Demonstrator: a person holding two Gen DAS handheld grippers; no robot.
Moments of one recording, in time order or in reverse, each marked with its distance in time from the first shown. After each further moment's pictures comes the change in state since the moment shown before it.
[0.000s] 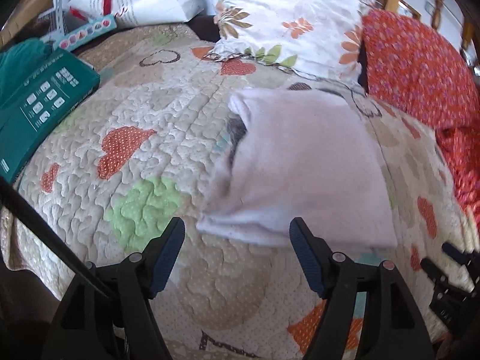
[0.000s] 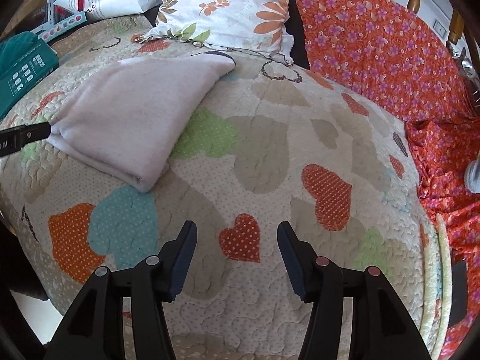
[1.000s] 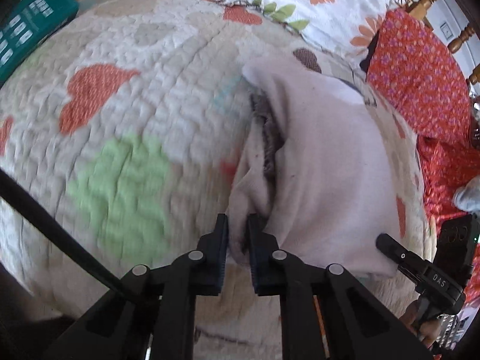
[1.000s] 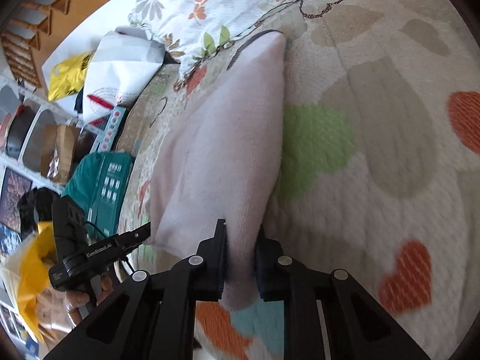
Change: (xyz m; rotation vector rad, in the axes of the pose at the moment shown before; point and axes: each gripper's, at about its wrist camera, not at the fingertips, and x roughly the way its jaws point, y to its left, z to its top) left arm 0.038 0.036 -0.002 -0.114 0.269 -0.201; right arm 0.067 -0.003 0.032 0.522 0.097 0.777
